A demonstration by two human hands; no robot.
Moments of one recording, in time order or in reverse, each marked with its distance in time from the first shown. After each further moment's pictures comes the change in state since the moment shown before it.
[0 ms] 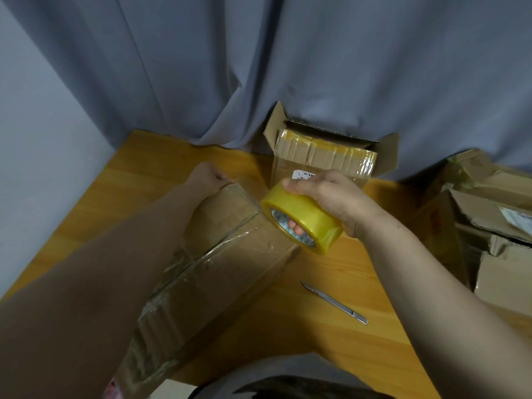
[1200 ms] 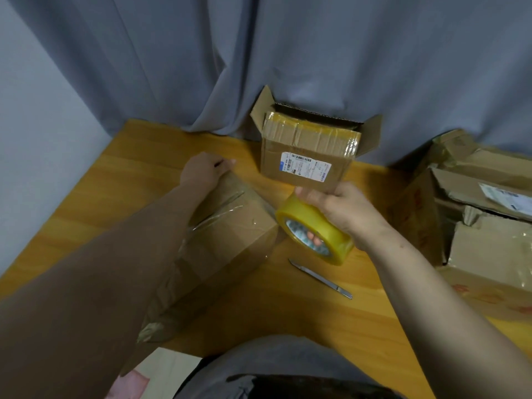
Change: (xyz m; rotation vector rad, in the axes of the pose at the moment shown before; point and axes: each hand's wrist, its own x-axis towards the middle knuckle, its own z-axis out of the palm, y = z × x) left_hand -0.055 0.026 0.024 0.183 0.149 0.109; right_hand -0.035 0.067 -0.028 -0.145 0.209 -0.083
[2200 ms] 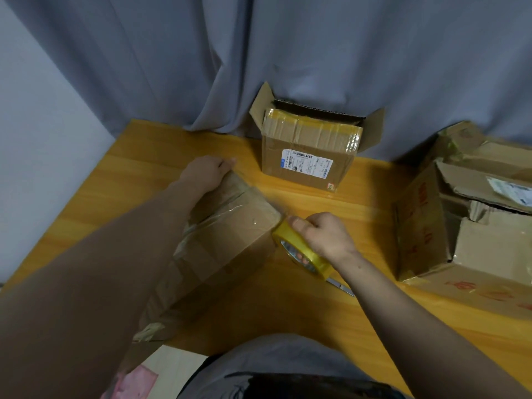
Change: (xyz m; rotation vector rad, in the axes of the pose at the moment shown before) left_hand 0.009 -0.001 0.003 0.206 -0.152 -0.008; right_hand 0.023 0.064 0.026 -0.303 0.032 0.058
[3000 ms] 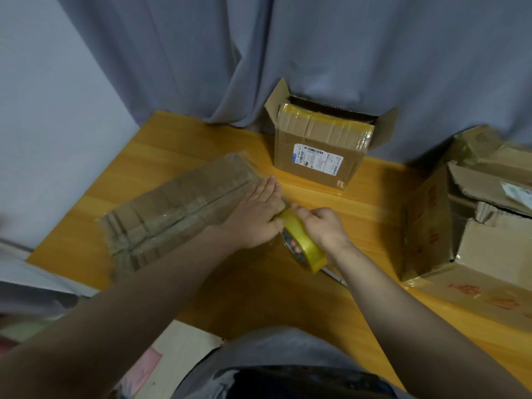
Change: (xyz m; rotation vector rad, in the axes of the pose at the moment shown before) left_hand -0.115 0.070 0.046 0.129 -0.186 0.290; right_hand -0.011 -0.003 0.007 0.382 -0.076 0.050
